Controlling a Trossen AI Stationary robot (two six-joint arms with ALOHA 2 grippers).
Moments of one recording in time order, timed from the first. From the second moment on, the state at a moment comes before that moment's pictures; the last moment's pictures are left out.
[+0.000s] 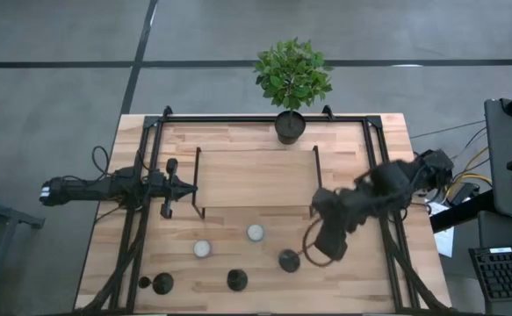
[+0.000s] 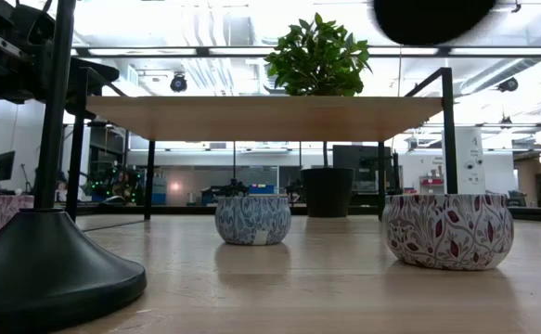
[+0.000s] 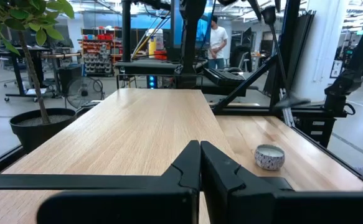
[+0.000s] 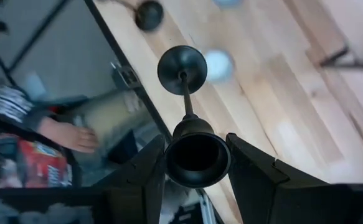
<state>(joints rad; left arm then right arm) 0.00 0.08 0.01 0.07 0.01 -0.03 0.46 1.71 2.16 -1.57 -0.09 1.10</state>
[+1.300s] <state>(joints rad) 0.00 0.08 0.01 0.07 0.01 -0.03 -0.17 1.67 2.33 -1.57 -0.13 0.57</state>
